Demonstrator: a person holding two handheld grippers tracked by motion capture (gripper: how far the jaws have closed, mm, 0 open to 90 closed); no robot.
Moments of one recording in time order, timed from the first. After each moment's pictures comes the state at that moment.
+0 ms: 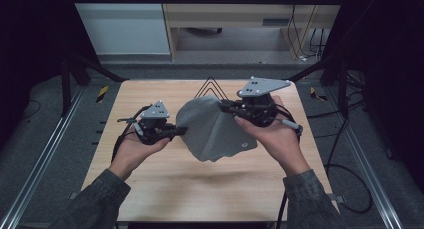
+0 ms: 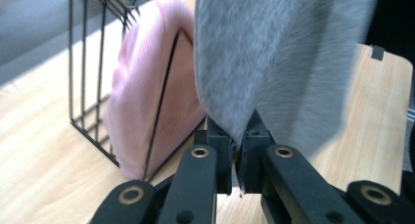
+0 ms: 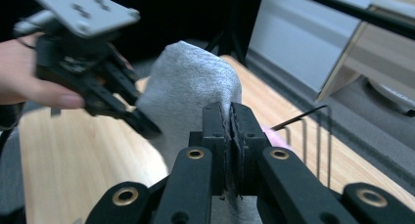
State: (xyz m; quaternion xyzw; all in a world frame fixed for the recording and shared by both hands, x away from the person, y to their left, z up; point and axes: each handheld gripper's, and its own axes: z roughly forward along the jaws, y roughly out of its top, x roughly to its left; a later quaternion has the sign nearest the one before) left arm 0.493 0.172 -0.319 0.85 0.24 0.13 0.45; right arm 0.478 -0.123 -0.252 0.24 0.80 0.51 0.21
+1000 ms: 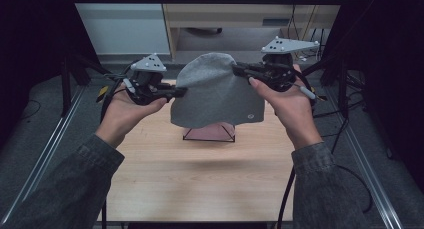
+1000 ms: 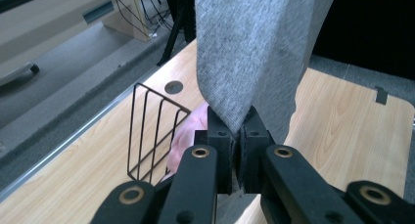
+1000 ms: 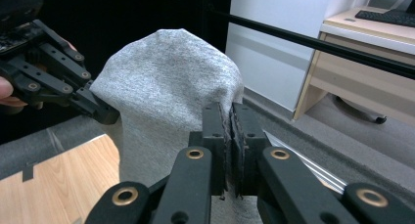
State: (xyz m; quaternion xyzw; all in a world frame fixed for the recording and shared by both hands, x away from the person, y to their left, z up) left arm 0.515 0.164 -0.216 0.84 0.23 0.17 0.45; right arm 0.512 -0.147 -0.194 0.28 0.75 0.55 0.23
